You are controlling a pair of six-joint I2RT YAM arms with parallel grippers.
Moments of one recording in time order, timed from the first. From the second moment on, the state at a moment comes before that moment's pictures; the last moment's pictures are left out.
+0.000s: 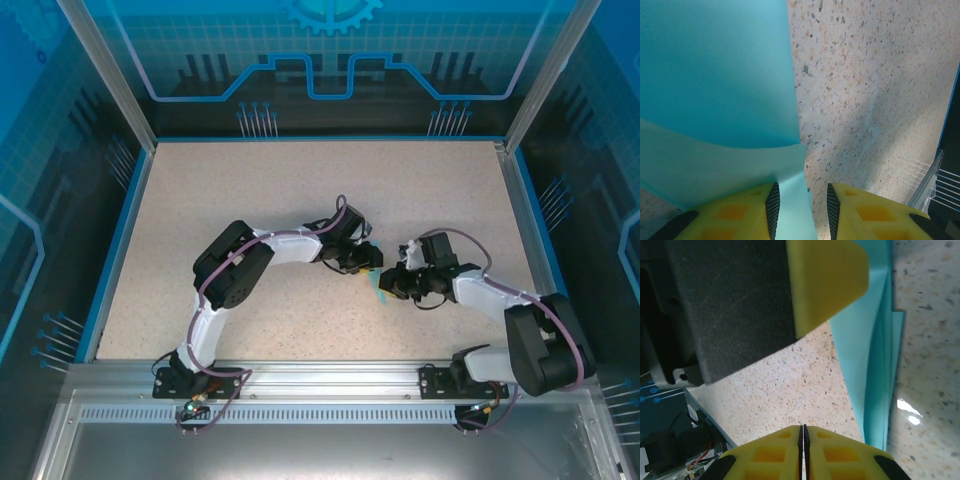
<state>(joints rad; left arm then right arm) -0.73 2.15 1.36 -0.13 0.50 -0.90 0.28 1.33 0.50 -0.21 -0.68 0.67</state>
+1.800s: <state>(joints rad) -0.73 2.17 1.40 -0.19 0.50 -0.89 0.24 1.48 0.49 -0.25 -0.66 0.60</state>
